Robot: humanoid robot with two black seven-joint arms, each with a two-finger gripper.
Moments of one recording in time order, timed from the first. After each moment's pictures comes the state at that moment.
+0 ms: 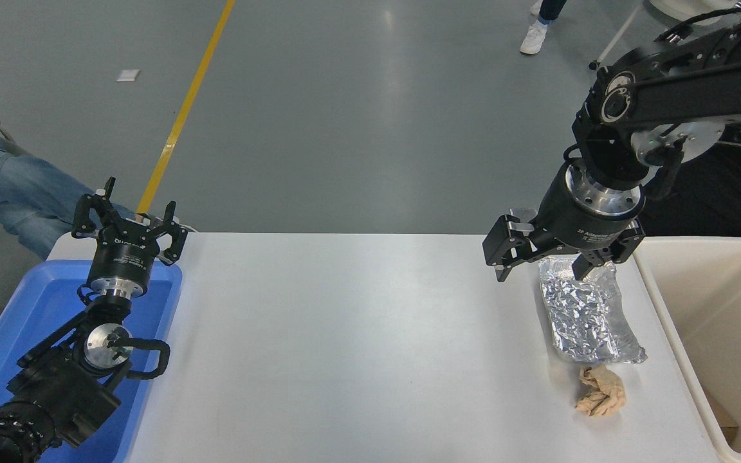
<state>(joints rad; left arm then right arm) -0.61 0.21 -0.90 -0.40 -0.07 -0.57 -0.53 2.22 -0.26 -1.06 1.48 0.09 0.67 -0.38</state>
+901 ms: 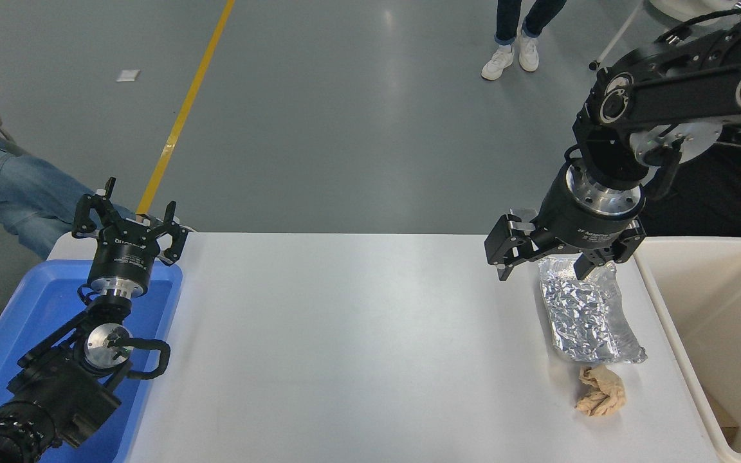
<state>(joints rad) -0.61 0.21 -0.90 -0.40 -0.07 -0.57 -0.53 2.19 -0.26 -1.08 1.45 0.11 0.67 -0.38</state>
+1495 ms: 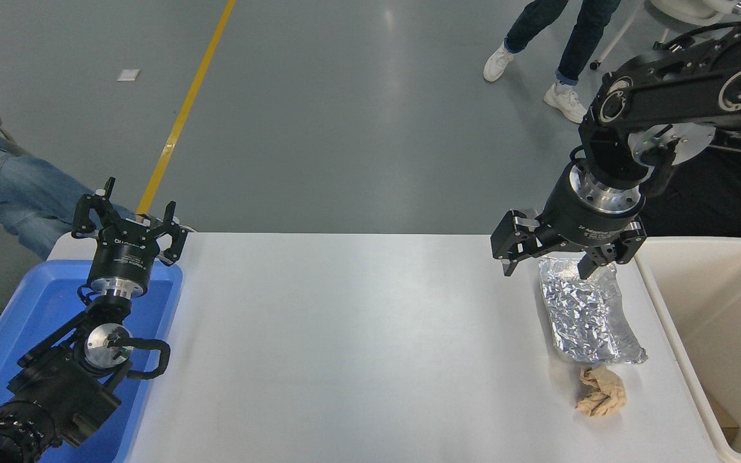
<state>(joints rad) -0.61 0.21 -0.90 -0.41 -0.07 -0.57 -0.53 2.14 -0.27 -1.13 1.38 0.12 0.67 -0.38</state>
